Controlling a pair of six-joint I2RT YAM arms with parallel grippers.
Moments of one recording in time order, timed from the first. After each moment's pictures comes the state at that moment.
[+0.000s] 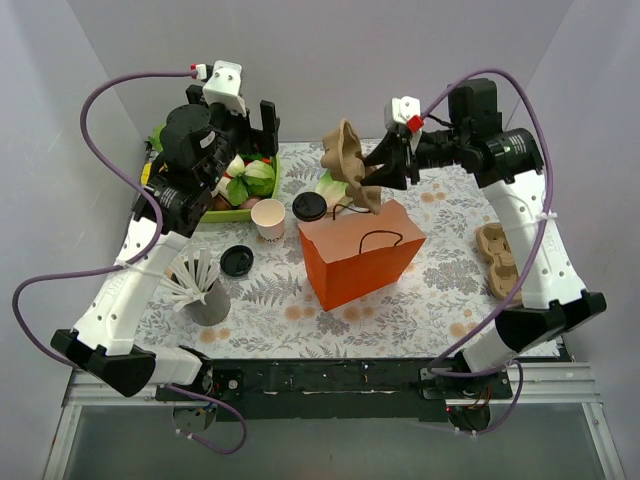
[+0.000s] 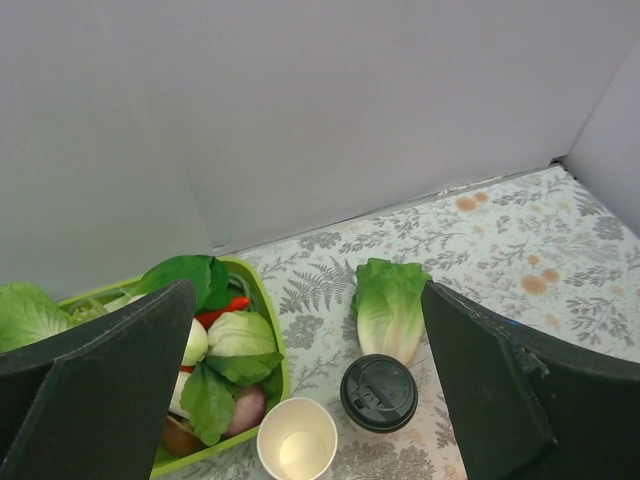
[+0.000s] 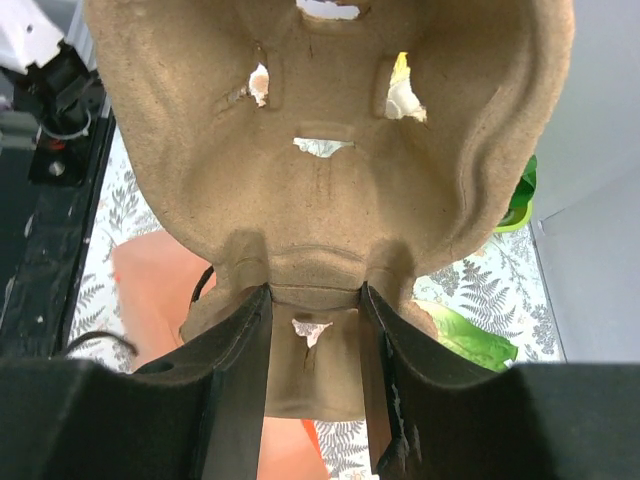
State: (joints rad) left arm -0.50 1.32 1.70 -0.36 -0.16 0.01; right arm 0.36 1.59 2.06 -1.03 -1.09 -0.72
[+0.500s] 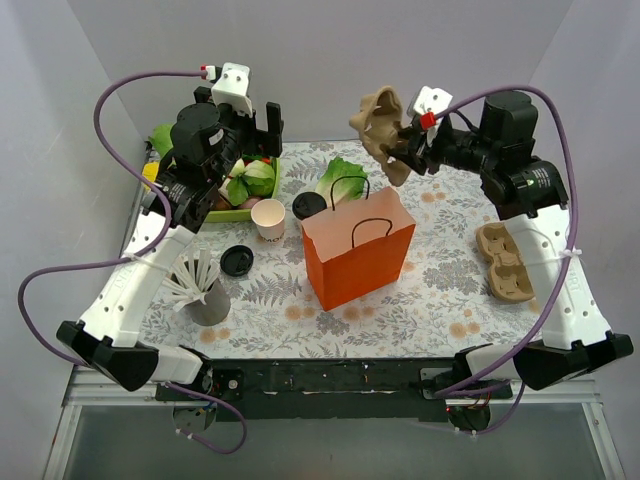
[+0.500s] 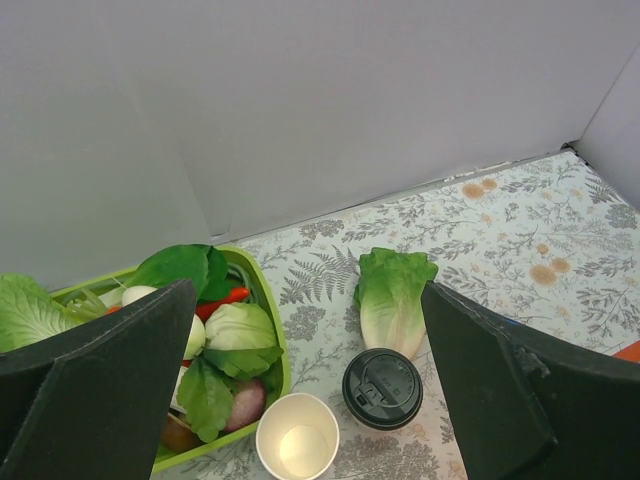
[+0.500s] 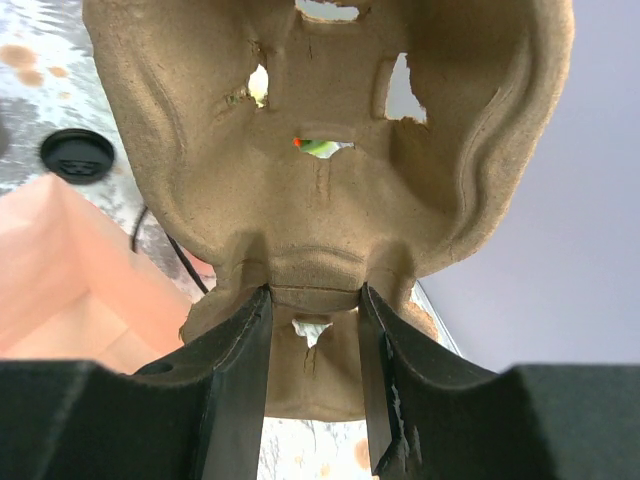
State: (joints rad) left arm -0.49 1.35 1.67 -0.35 -0.18 0.01; right arm 0.35 1.33 1.76 -0.66 -0.69 -0.59
